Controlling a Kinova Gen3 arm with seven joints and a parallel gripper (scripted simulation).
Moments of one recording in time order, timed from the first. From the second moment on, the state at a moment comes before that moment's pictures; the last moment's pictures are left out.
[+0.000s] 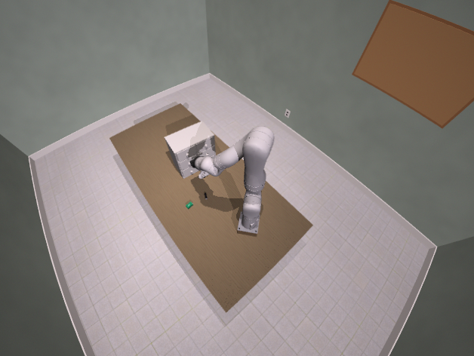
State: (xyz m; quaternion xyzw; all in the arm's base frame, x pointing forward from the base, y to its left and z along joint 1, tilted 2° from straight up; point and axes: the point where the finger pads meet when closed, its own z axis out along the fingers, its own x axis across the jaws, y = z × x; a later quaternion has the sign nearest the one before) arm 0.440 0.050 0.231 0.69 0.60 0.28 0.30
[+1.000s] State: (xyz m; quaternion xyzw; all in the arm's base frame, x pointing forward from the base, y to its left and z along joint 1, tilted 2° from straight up) arm 0.436 0.051 0.237 0.70 0.60 0.27 0.29
